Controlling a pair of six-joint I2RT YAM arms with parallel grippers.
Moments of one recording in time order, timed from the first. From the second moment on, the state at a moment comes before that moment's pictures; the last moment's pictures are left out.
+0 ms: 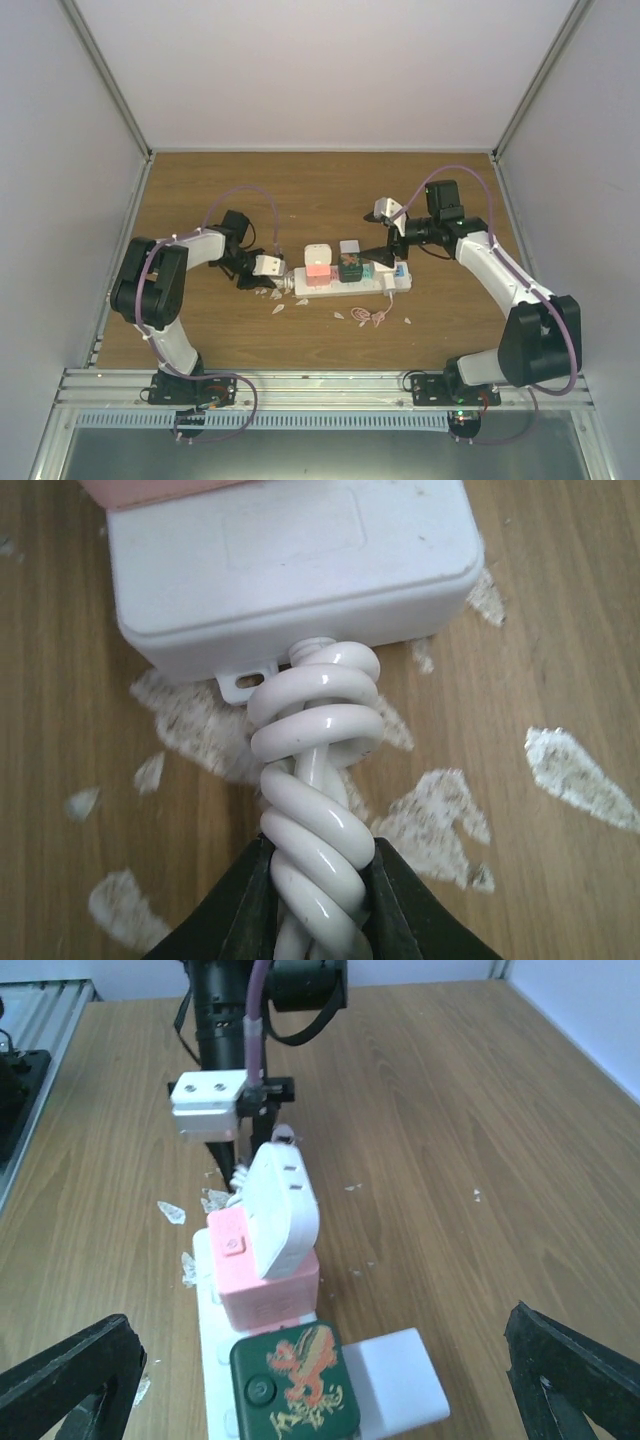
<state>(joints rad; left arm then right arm) -0.24 1.76 0.93 -0.59 0.61 1.41 0.21 1.39 1.02 -0.46 -0.98 -0.81</state>
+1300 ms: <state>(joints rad) -0.28 1.55 1.14 -0.61 0.90 0.88 0.47 1.60 0.93 -0.05 -0.87 -0.67</state>
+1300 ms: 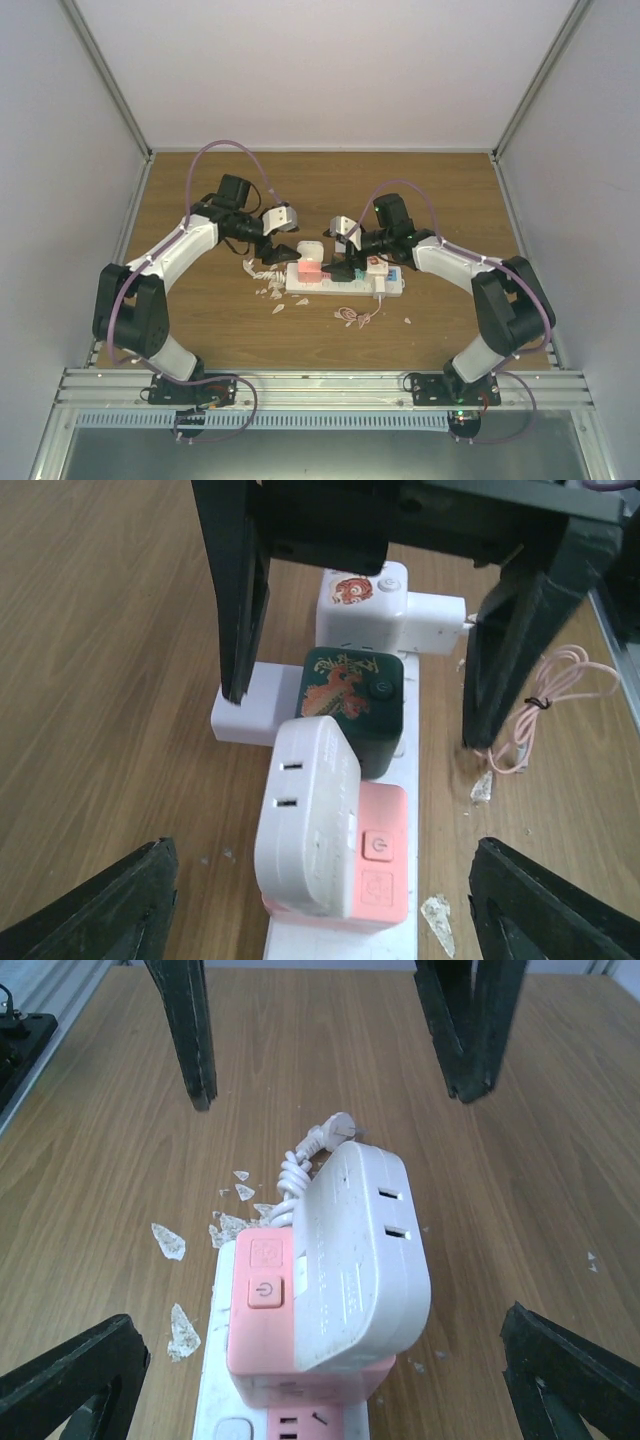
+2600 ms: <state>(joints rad) -0.38 1.59 1.06 -0.45 0.83 0.84 0.60 1.77 0.95 0.07 -0.73 -0.65</state>
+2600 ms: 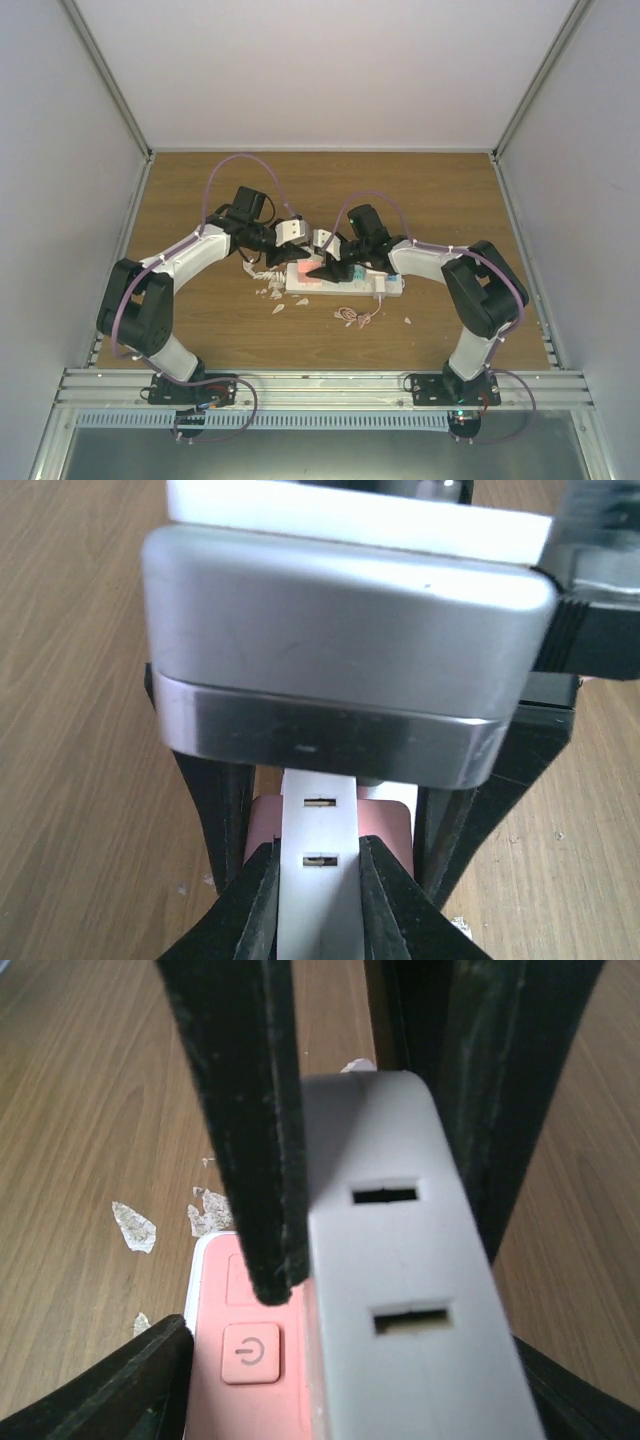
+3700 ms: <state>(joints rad) -0.37 1.52 1.05 -0.48 0.89 0.88 0.60 1.78 0.97 0.06 -0.74 -0.66</state>
